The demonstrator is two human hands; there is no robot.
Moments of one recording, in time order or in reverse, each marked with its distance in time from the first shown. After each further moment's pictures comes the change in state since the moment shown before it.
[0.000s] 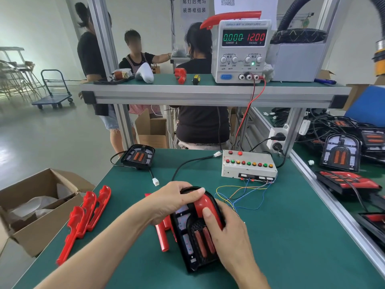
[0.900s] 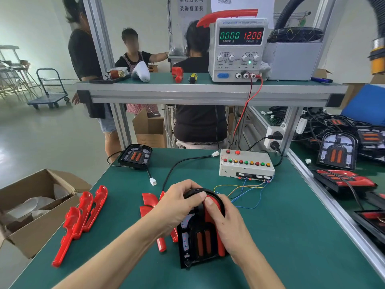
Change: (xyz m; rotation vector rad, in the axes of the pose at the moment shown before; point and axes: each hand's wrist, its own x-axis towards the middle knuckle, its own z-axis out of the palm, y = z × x) left_hand -0.004 -0.008 0.029 -0.027 0.166 0.217; right_hand 0.018 -0.011 -0.011 0.269 -0.123 0.058
